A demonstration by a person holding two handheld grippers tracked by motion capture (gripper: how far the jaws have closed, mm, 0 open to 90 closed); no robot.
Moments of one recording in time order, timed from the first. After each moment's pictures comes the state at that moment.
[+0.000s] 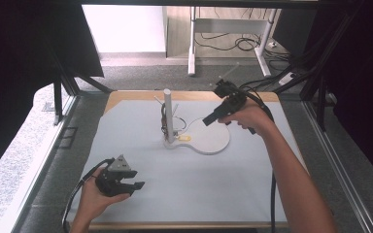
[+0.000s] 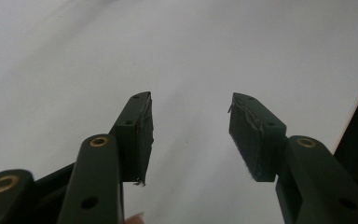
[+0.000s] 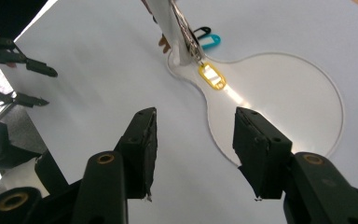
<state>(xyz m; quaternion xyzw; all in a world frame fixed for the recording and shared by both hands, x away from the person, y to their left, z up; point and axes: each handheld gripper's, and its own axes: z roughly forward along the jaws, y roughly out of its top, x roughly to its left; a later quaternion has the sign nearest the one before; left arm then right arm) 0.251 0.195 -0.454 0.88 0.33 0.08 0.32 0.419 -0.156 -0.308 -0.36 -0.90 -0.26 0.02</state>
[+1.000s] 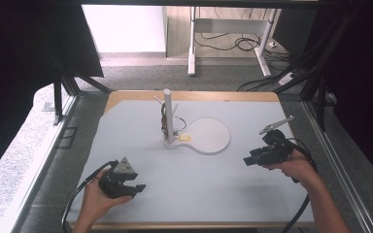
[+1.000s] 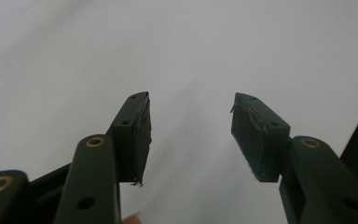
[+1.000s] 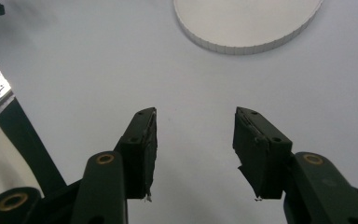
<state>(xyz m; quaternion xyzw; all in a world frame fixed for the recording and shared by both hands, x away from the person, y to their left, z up) 0.251 0.187 -0.462 0.89 0.33 0.08 0.29 0.338 -0.283 -0.397 -0.38 -0.88 -0.30 0.00</state>
